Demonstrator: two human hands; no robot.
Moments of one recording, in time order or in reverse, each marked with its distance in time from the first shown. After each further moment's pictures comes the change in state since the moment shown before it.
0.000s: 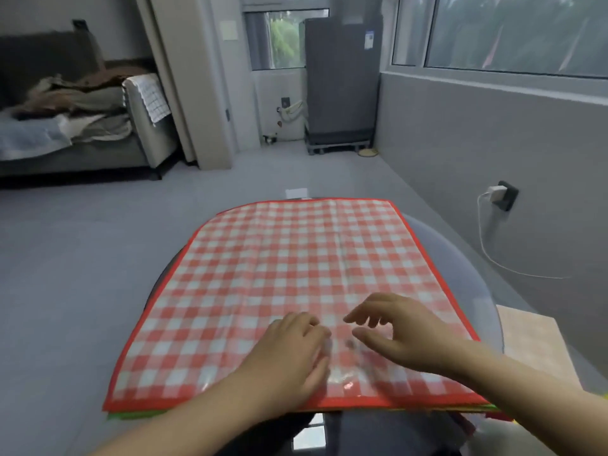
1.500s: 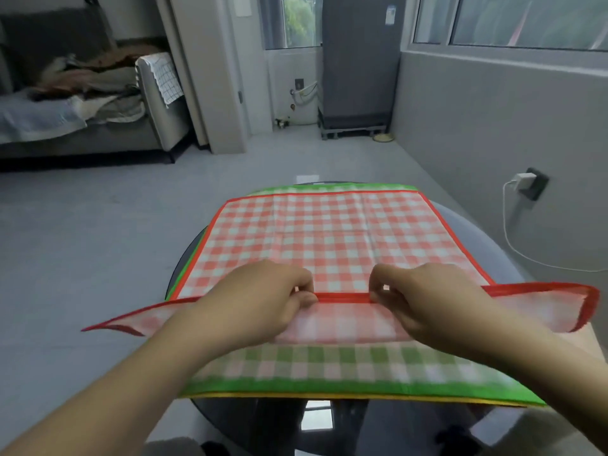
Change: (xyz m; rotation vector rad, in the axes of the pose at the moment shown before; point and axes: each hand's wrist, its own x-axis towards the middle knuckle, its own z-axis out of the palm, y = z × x) left_hand -0.003 -0.019 -0.103 -0.009 -0.153 -0.190; right_hand 0.013 -0.058 -0.029 -0.362 0.033 0.000
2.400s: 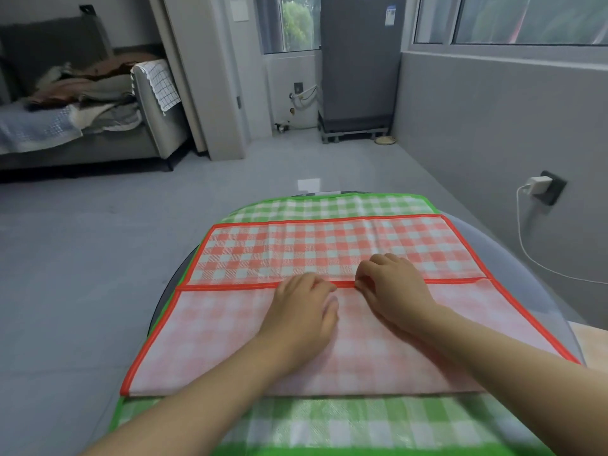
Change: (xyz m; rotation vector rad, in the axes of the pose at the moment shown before) left_hand 0.094 -0.024 0.085 -0.064 0.221 -0.029; right_hand 0.106 0.065 0.107 0.086 0.256 0.123
